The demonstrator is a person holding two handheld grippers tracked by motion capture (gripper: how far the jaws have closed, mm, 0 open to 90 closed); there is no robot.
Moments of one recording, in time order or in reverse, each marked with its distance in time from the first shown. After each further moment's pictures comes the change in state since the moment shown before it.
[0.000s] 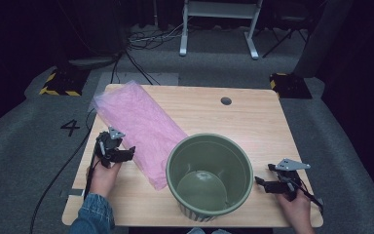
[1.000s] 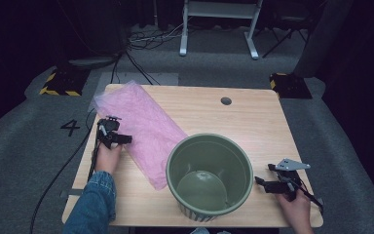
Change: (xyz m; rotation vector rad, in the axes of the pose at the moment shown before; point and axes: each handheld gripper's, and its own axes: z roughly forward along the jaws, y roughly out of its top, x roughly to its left) left arm 0.044 0.022 0.067 0.184 0.076 -0.187; right arm 0.000 0.000 0.000 0.000 0.000 0.000
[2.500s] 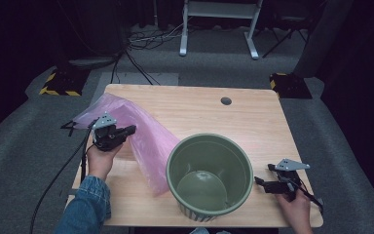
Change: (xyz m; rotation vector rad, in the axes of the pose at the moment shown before) left arm -0.020 -0.010 -0.097 -0.496 -0.419 0.220; right arm 0.001 0.000 0.000 0.001 0.003 -0.003
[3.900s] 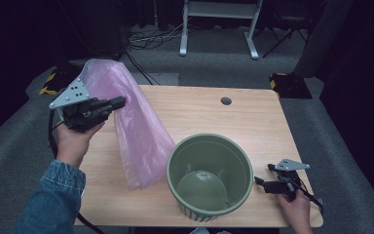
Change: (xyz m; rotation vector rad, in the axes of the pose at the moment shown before) left arm -0.033 0.112 -0.099 -0.180 -0.086 0.239; right arm 0.000 0.000 0.000 0.000 0.000 0.000
